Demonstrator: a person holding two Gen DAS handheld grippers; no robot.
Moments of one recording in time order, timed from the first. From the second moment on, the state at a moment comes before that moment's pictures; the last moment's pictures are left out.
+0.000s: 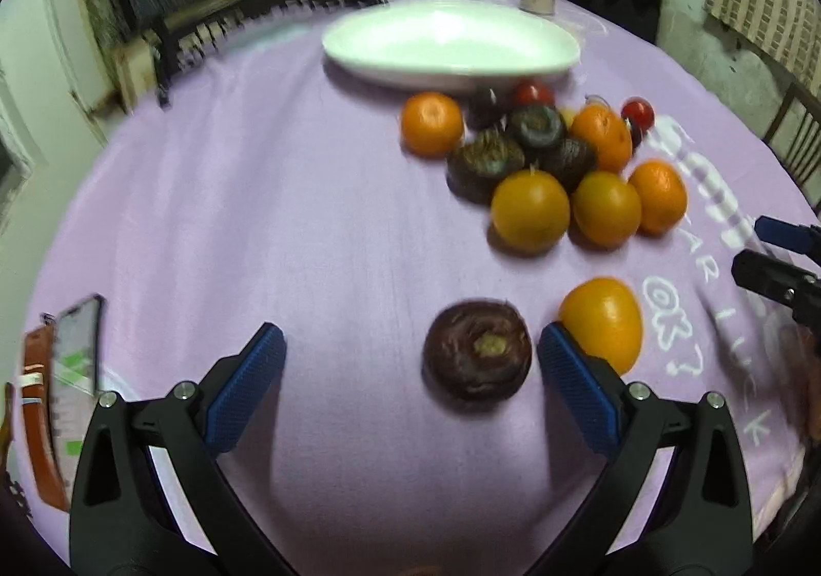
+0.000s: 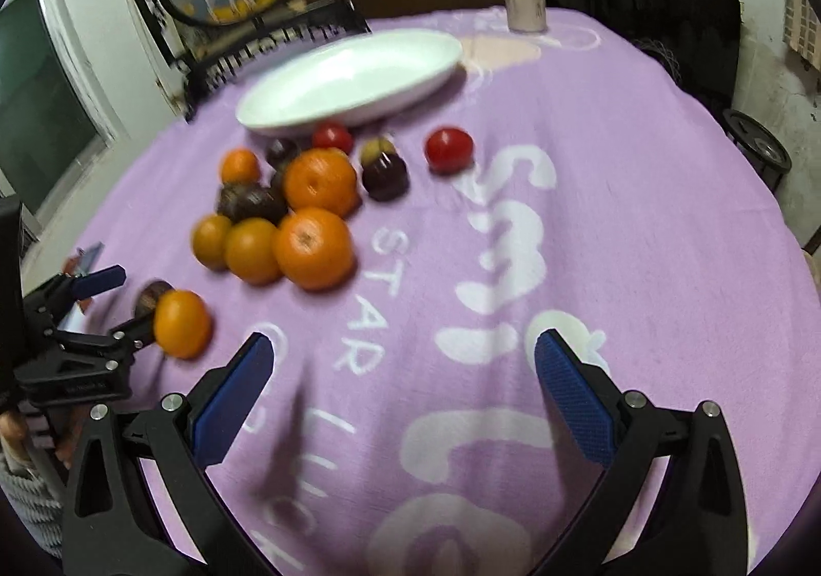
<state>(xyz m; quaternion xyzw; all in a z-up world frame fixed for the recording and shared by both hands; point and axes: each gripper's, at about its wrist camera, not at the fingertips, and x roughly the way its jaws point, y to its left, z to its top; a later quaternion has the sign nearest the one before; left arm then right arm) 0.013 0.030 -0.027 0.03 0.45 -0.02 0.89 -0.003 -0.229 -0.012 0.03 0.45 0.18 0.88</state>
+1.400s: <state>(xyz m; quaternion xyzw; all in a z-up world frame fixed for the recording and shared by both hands) 0.024 0.081 -0.004 -0.03 0.44 -0.05 0.90 -0.013 -0.126 -0.011 -0.03 0.45 0.33 0.83</state>
